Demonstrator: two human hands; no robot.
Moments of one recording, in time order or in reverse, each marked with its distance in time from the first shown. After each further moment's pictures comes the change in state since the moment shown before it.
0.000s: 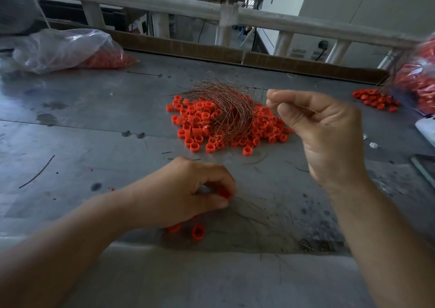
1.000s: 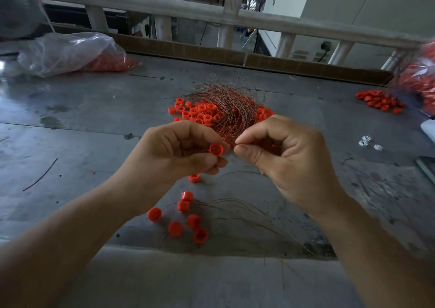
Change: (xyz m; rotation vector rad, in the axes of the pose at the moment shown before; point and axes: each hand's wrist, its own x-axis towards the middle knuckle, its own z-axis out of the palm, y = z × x) left_hand 0.001 -0.001 -0.012 -0.811 0.337 -0.038; right_hand -0.021 -0.011 0.024 -0.274 -0.259 -0.073
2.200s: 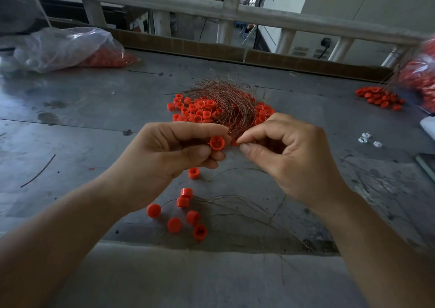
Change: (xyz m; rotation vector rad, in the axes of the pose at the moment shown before) left_hand -0.002 0.002 -0.003 -0.057 -0.026 -0.026; right_hand -0.001 0.000 -0.005 -0.170 -0.020 0.061
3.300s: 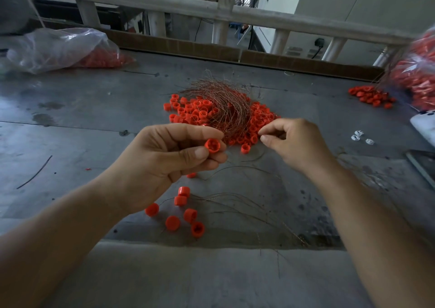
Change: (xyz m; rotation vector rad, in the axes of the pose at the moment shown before) left_hand -0.002 0.000 0.002 -0.180 -0.009 -0.079; right_hand 0.016 0.065 -0.010 -0.318 -0.064 0.375
